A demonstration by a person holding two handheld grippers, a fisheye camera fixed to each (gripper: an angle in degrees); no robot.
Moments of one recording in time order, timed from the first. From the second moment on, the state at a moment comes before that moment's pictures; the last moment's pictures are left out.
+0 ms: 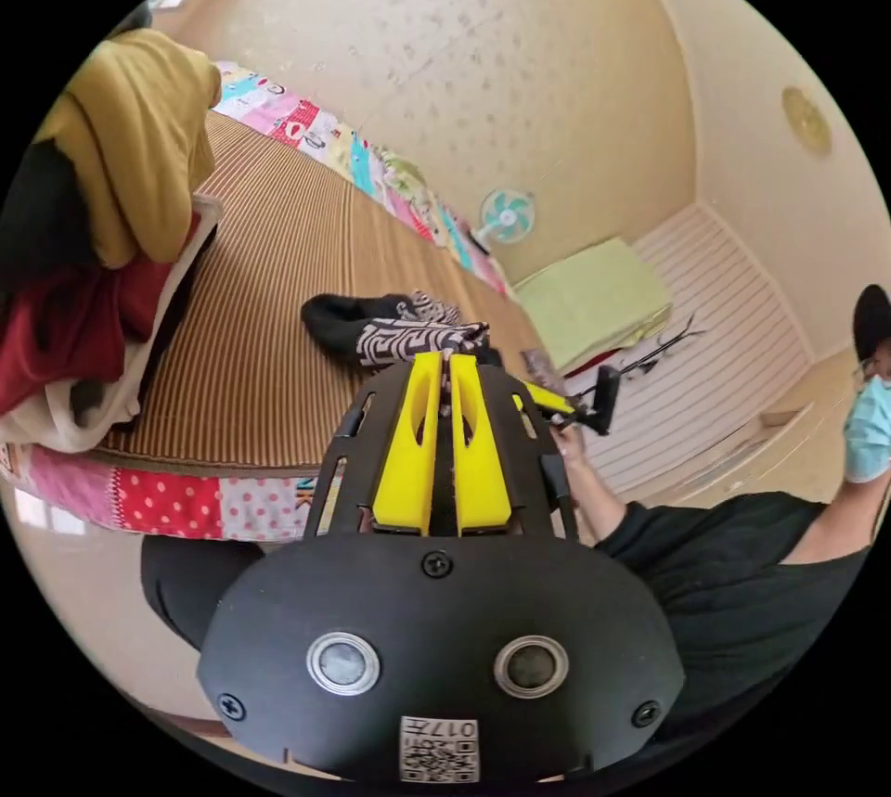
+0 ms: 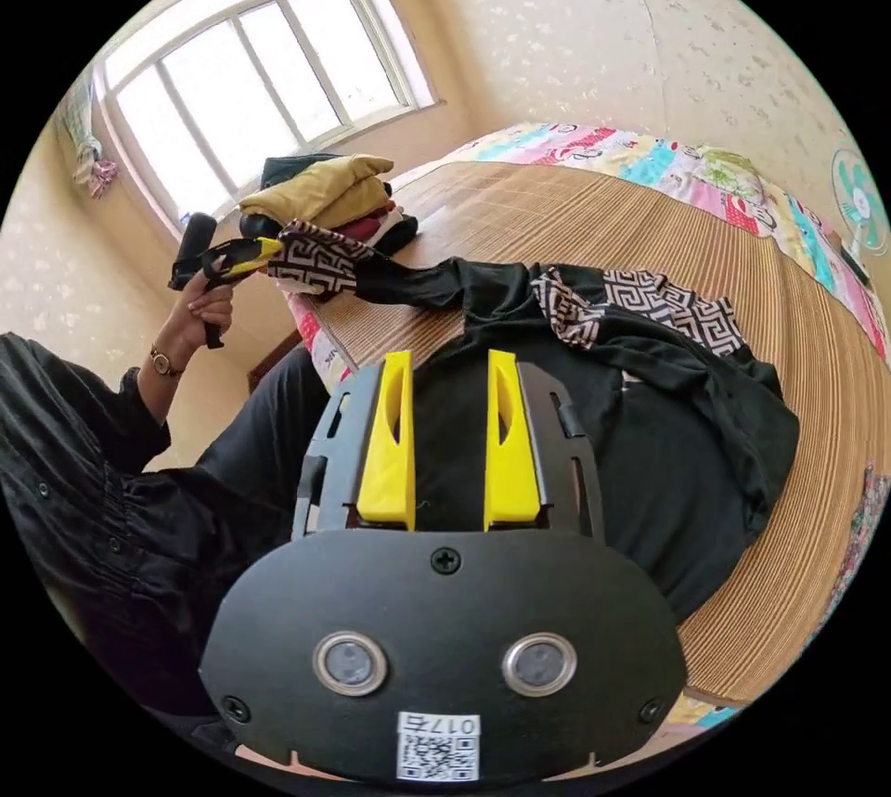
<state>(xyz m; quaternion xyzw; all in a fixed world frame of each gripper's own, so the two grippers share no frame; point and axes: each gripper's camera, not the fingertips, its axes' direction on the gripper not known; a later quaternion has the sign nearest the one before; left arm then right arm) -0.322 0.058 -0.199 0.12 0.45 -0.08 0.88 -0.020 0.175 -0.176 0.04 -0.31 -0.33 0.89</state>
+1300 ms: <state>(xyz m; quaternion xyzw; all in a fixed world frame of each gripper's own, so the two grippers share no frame) -0.043 0.026 -0.086 0.00 0.22 0.13 0.97 0.238 0.161 -0.135 0.02 -0.07 -0.03 1.00</state>
